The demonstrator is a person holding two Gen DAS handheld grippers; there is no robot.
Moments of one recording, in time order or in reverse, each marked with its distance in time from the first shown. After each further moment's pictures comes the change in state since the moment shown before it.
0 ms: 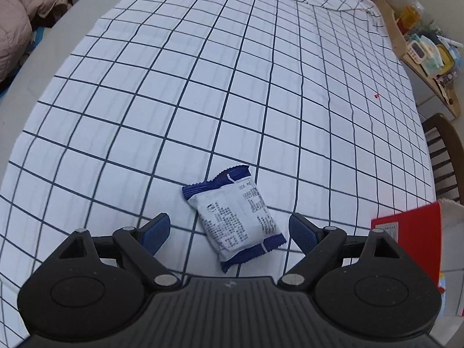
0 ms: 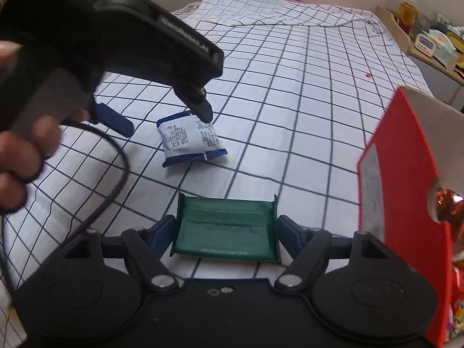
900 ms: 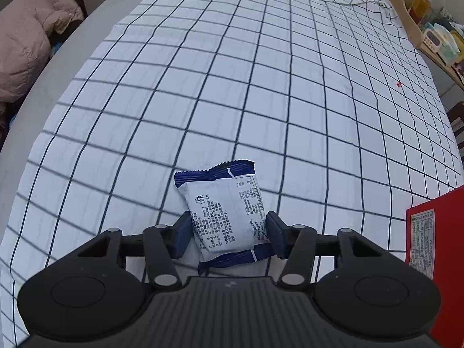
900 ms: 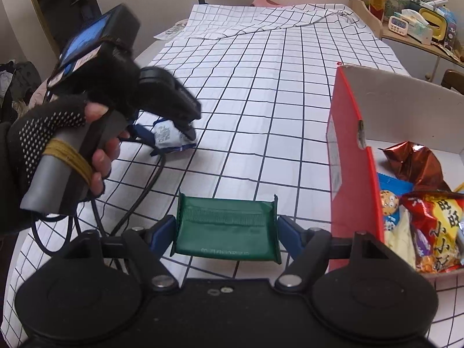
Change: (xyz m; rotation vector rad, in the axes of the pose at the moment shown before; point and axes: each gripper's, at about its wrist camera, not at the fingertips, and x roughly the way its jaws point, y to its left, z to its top) left arm 0.002 0.004 -0.024 0.043 -0.050 0.123; right arm -0.066 -0.013 -0.031 0.114 -0.044 0.041
